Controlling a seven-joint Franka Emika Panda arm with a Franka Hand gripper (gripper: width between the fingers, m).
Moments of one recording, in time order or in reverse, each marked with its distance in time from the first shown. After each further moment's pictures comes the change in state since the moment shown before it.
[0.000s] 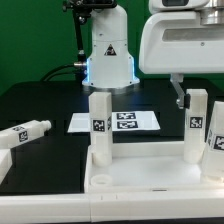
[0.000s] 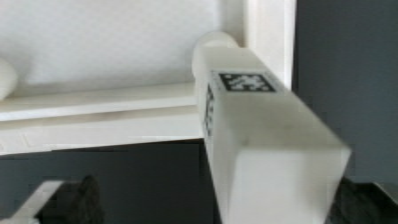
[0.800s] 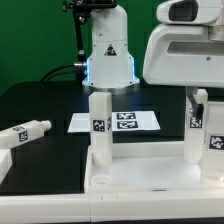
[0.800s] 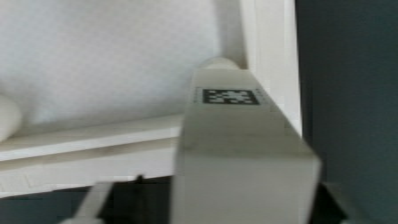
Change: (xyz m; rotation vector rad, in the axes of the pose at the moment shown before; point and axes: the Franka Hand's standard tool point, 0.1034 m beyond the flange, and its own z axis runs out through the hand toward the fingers) arm -0.001 -0.002 0.012 -0.037 -0.101 0.162
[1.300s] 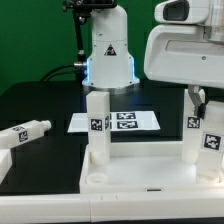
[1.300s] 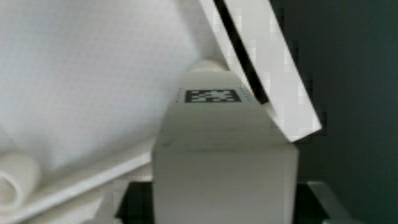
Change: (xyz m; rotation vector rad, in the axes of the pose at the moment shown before) arm 0.004 0.004 0.002 0.012 0.007 0.407
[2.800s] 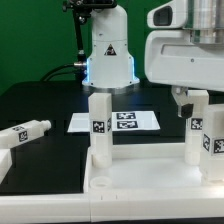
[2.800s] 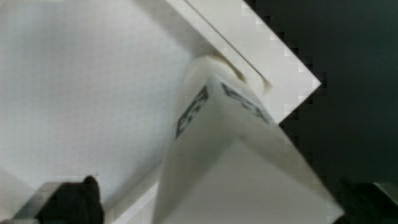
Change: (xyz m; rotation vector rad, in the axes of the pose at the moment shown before) arm 0.001 0.004 0.002 0.060 0.006 0.055
